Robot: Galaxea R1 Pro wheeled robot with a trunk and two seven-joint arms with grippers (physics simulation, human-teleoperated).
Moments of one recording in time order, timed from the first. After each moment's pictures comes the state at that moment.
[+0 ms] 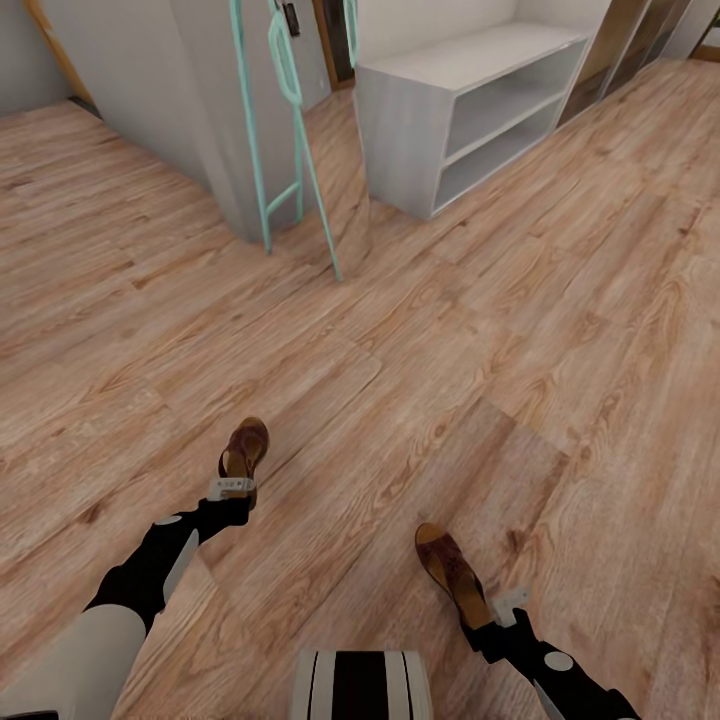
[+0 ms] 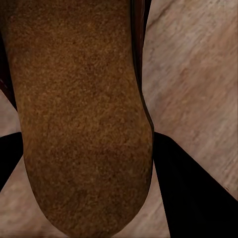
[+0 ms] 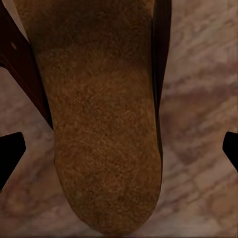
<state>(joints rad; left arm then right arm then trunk) -0.69 0.10 0.08 -0.67 0.02 0.27 -0.29 -0.50 -0.11 0.07 -0.30 0.13 -0.18 0.22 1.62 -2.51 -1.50</state>
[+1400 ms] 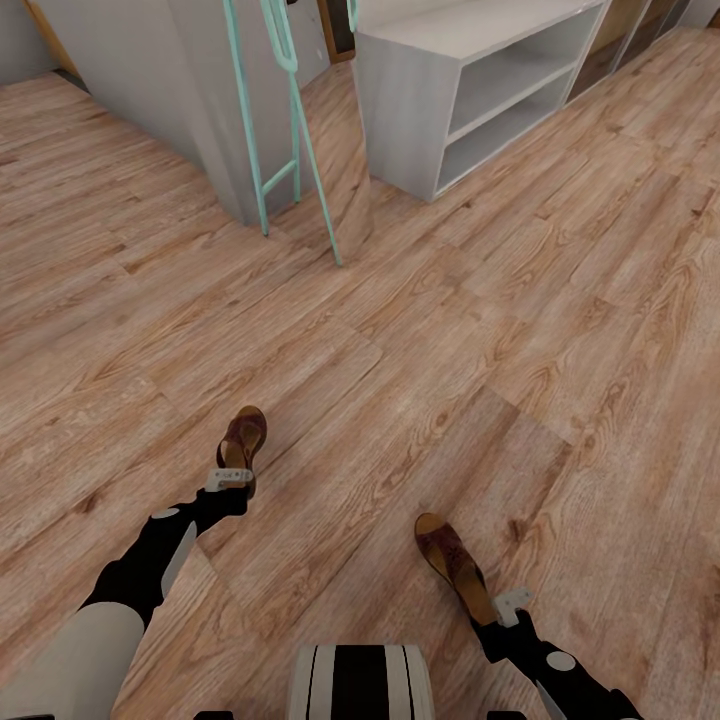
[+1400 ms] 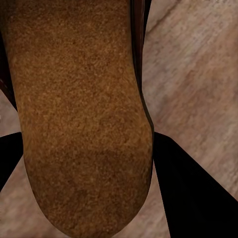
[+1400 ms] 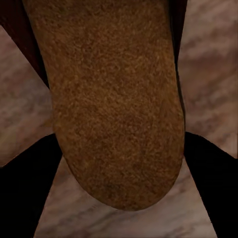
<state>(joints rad) -0.68 0.11 0.08 -0.73 0.02 0.27 -0.29 -0.50 -0.12 0.07 -0.30 0.13 -0.18 0.22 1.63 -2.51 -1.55</state>
